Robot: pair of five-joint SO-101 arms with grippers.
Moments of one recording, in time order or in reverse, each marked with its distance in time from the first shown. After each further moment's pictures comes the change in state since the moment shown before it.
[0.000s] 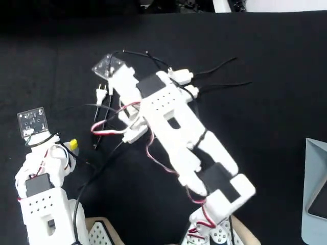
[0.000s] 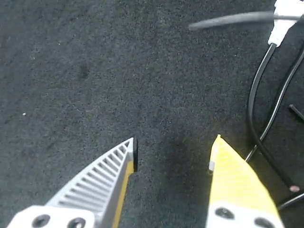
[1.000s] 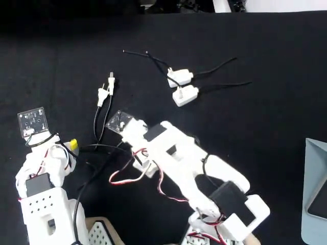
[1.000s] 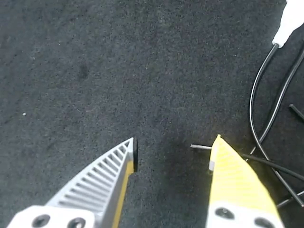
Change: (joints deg) left arm 0.0 0.0 0.0 0.0 0.0; right arm -5.2 -11.3 43.9 -22.3 -0.2
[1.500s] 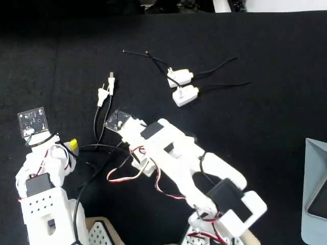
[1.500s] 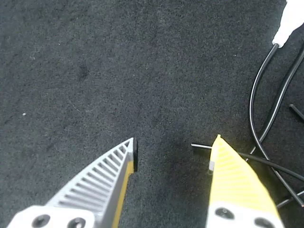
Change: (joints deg) left arm 0.0 0.0 0.0 0.0 0.0; right arm 0.0 3.1 -2.3 1.2 0.0
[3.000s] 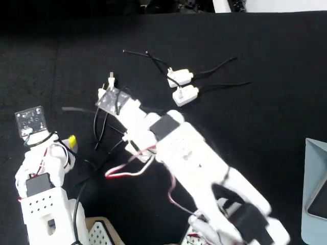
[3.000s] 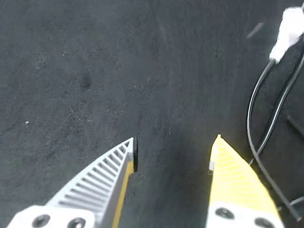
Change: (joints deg) left arm 0.0 0.0 0.0 -2.7 1.7; right arm 0.0 -20.8 -9.1 8.2 -0.1
